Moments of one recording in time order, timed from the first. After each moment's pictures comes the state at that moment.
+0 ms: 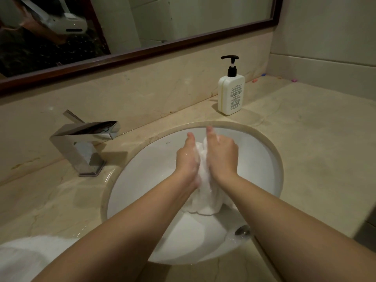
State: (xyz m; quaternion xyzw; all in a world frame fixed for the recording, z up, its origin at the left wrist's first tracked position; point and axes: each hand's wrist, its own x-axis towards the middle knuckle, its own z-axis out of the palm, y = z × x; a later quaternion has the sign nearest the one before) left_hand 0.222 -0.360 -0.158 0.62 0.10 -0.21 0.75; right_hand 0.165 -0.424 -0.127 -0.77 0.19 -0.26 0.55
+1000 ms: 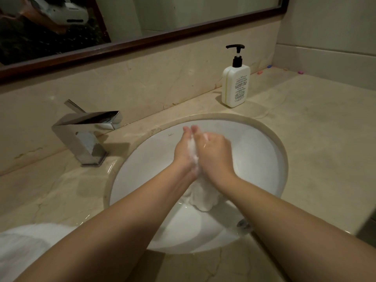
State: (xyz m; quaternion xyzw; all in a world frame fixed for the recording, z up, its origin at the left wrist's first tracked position) left_hand 0.211 -0.361 -0.145 0.52 0.11 -0.23 0.82; right_hand 0.165 -0.417 -0.128 -0.81 0.16 -0.23 0.52
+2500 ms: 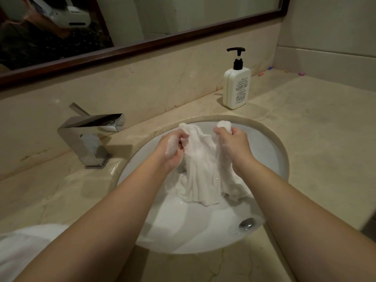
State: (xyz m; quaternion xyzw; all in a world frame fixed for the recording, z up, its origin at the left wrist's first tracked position) left_hand 0.248 -0.316 -0.128 0.61 0.06 -0.19 0.77; right_hand 0.176 -0.461 -0.129 -0.67 0.23 -0.14 0.69
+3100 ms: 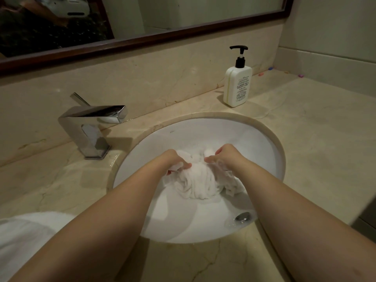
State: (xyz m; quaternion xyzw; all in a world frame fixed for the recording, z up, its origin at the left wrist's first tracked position) left_hand 0.252 -0.296 -0.167 0.92 -0.01 -0.28 0.26; right_hand 0.176 -0.463 -0.156 -0.84 0.25 0.09 0.47
